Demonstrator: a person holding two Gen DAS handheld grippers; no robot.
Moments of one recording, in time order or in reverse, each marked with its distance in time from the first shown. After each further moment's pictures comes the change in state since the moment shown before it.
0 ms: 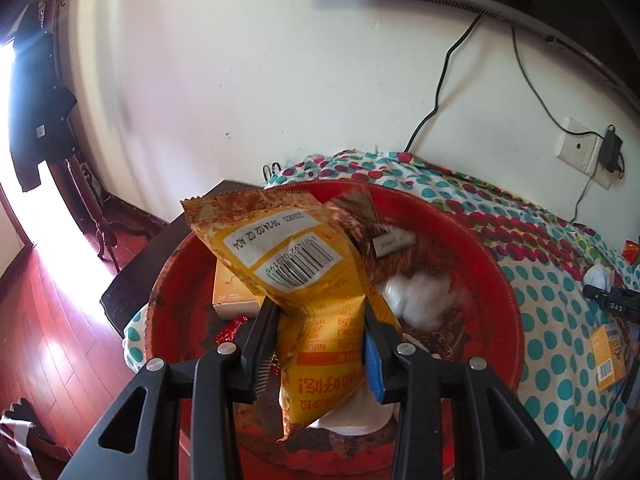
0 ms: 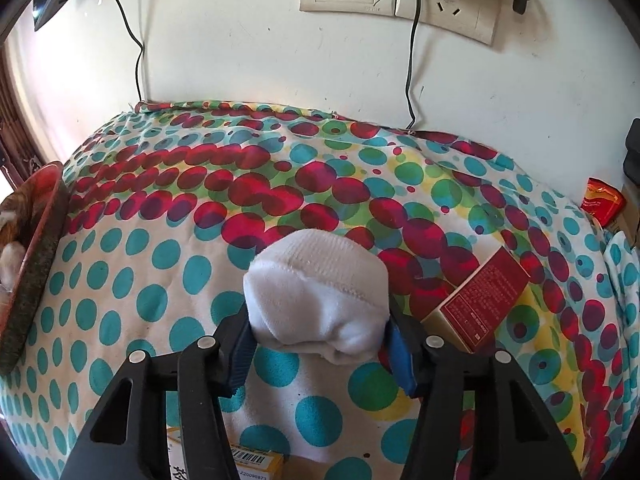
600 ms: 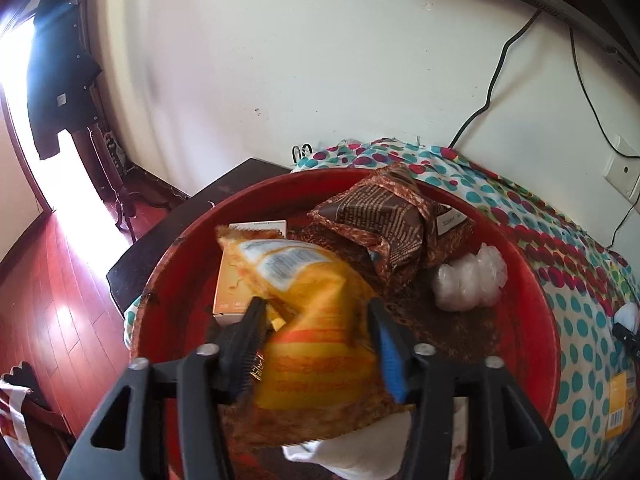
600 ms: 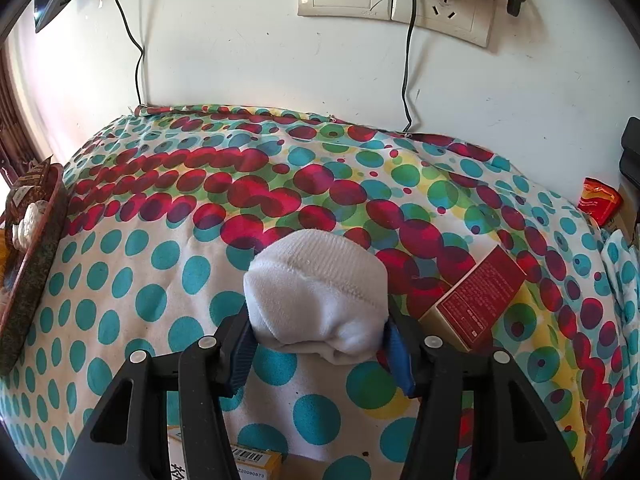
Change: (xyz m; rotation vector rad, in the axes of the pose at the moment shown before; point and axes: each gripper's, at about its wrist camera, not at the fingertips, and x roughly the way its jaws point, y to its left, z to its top) left arm 0.042 0.008 0.011 -0.089 0.053 0.095; right arm -0.002 -0.001 -0.001 0.003 -0.007 -0.002
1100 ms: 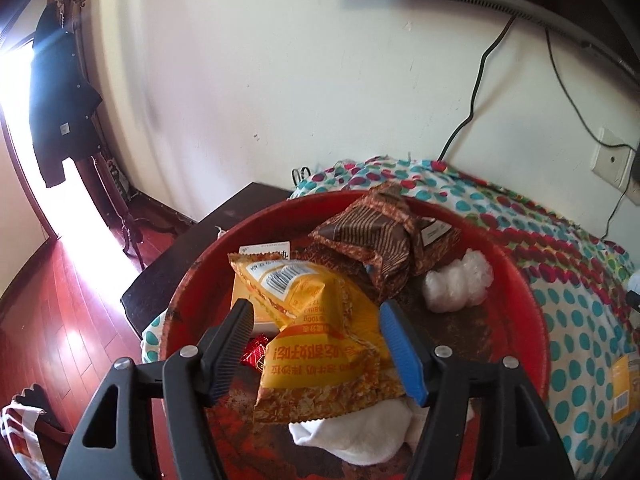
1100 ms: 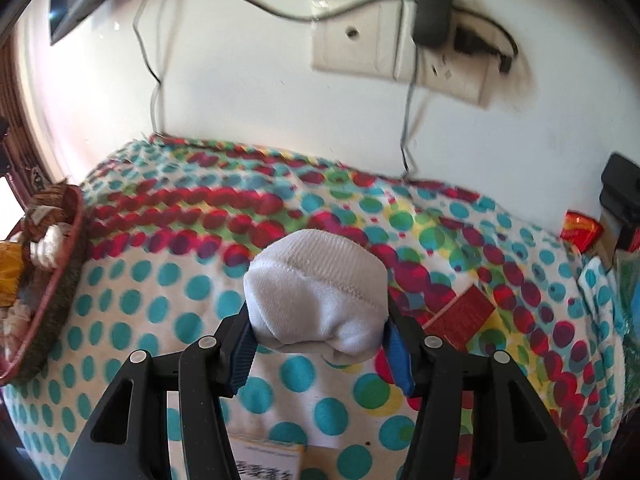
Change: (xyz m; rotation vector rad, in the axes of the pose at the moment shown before) left arm -0.035 -0.004 0.002 0.054 -0.076 0.012; right arm -0.042 0.014 0.016 -0.028 -0.095 0.001
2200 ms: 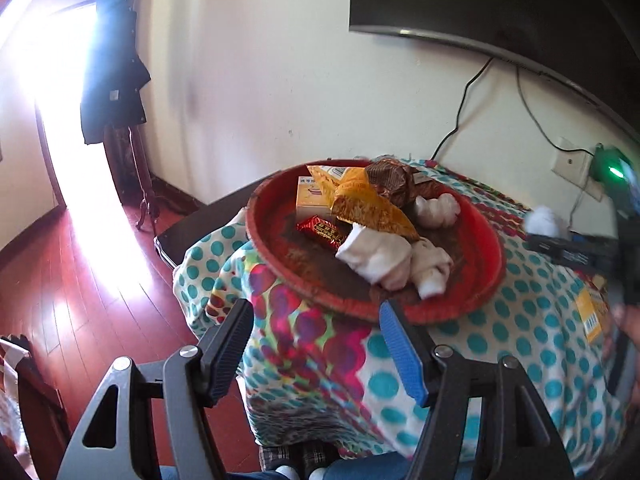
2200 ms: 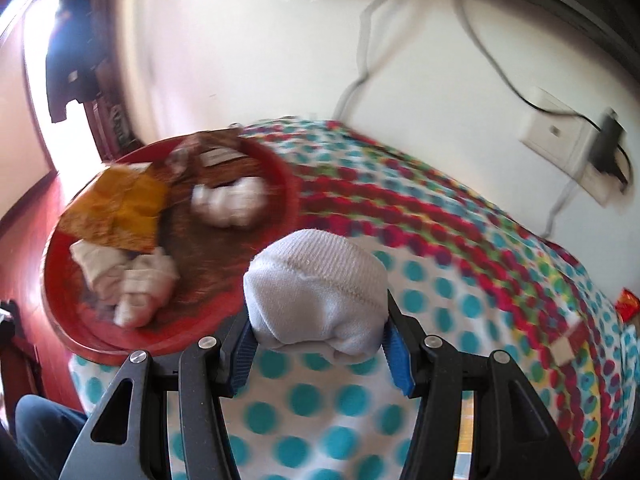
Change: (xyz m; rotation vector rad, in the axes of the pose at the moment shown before) left arm -0.129 0.043 -0.138 -0.115 -0.106 -0.003; right arm -0.051 0.199 -0.028 -0.282 -0.024 0.183
